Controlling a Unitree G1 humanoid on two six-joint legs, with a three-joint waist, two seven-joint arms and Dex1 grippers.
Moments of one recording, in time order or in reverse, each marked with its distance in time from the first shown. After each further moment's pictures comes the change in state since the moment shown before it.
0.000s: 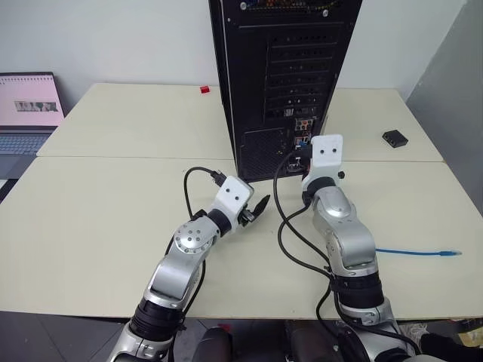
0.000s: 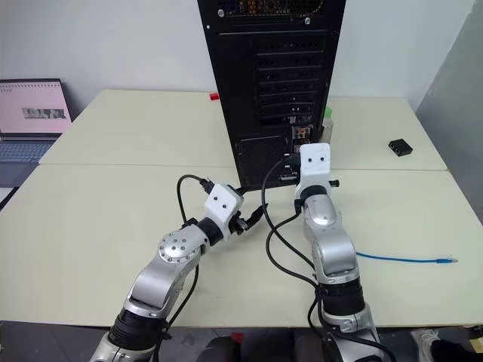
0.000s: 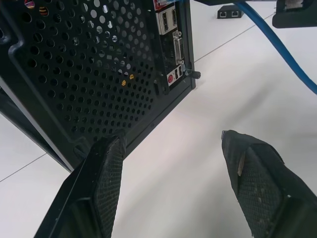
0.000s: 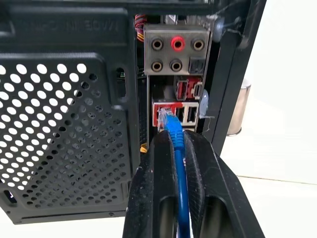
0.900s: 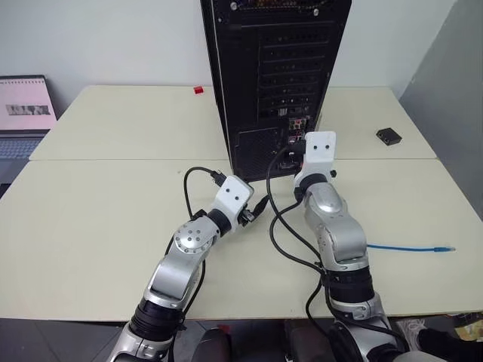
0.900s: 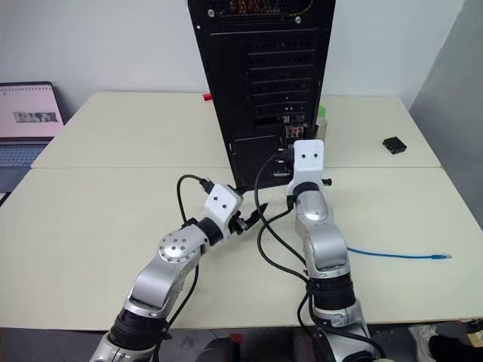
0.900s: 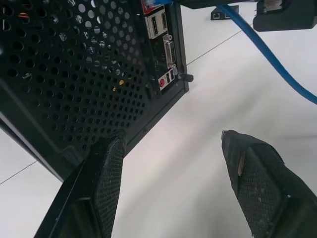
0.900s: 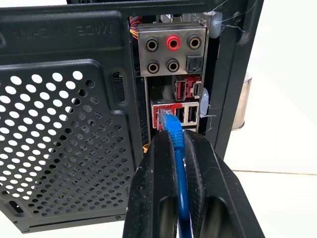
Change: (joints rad) left arm 0.000 0.000 0.001 0.000 0.002 0.000 0.000; right arm -0.049 0.071 -0.008 0.062 0.002 0.008 -0.014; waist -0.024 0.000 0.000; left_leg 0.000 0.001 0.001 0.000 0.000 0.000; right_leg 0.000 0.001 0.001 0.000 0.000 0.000
